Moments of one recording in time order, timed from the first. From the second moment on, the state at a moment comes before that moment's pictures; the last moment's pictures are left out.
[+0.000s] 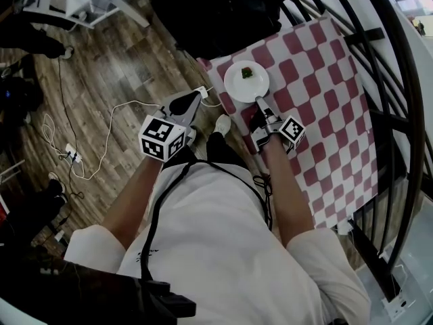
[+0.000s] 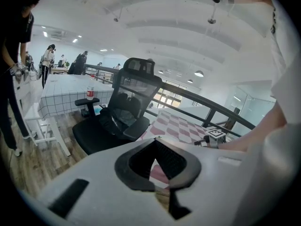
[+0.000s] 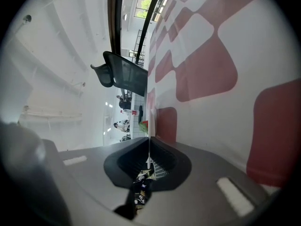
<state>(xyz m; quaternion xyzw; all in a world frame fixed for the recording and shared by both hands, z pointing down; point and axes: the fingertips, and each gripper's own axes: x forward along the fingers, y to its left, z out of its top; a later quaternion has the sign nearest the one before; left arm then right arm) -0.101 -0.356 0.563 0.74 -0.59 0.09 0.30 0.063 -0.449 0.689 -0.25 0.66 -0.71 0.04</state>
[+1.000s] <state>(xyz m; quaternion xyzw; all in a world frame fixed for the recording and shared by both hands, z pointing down) -0.110 -0.345 0.561 0.75 -0.58 0.10 0.29 0.063 -0.444 0.718 -0.37 0.62 -0.69 -0.05</state>
